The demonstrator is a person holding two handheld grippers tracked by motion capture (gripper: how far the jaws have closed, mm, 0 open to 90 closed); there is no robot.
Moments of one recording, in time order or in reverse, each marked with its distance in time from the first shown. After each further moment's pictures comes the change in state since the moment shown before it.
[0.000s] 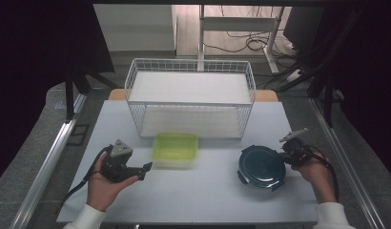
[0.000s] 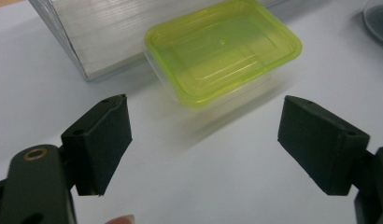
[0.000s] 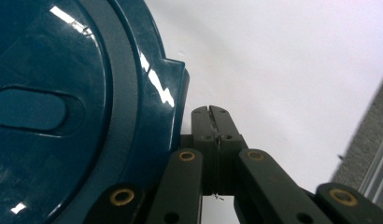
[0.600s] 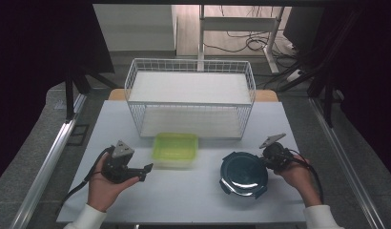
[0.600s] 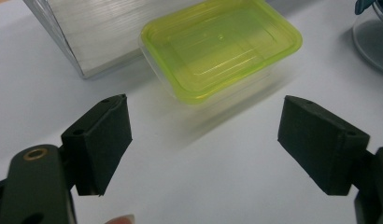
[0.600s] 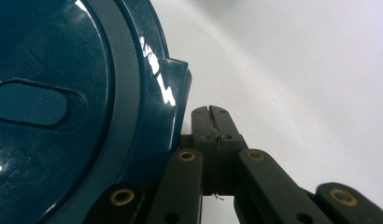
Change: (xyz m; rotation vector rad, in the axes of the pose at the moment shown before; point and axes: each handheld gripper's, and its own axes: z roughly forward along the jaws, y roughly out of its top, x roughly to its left) left arm -0.001 -0.002 0.002 0.013 0.000 0.012; right arm 0.056 0.024 0.006 -0.021 0.054 -0.131
